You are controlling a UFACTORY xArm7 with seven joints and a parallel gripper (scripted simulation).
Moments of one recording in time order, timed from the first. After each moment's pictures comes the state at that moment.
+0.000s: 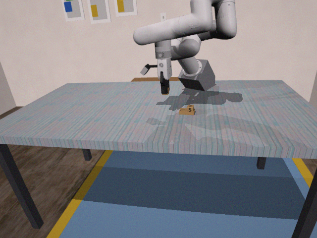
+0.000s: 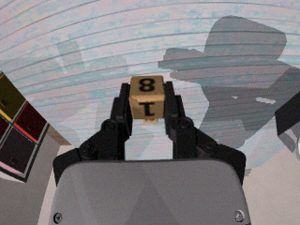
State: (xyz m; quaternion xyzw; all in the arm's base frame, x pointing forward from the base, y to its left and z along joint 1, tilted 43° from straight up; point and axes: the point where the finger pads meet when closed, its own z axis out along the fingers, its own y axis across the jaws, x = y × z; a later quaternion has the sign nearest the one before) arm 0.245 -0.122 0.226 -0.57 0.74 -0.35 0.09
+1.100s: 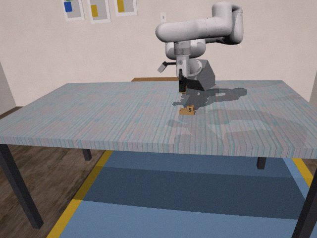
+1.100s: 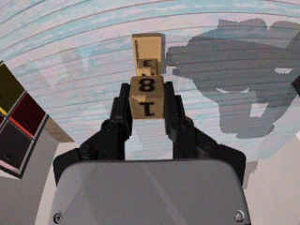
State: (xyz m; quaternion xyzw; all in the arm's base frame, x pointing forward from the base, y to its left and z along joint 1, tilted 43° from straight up) arm 0.268 -0.037 0.211 -0.56 0.74 -0.35 0.09
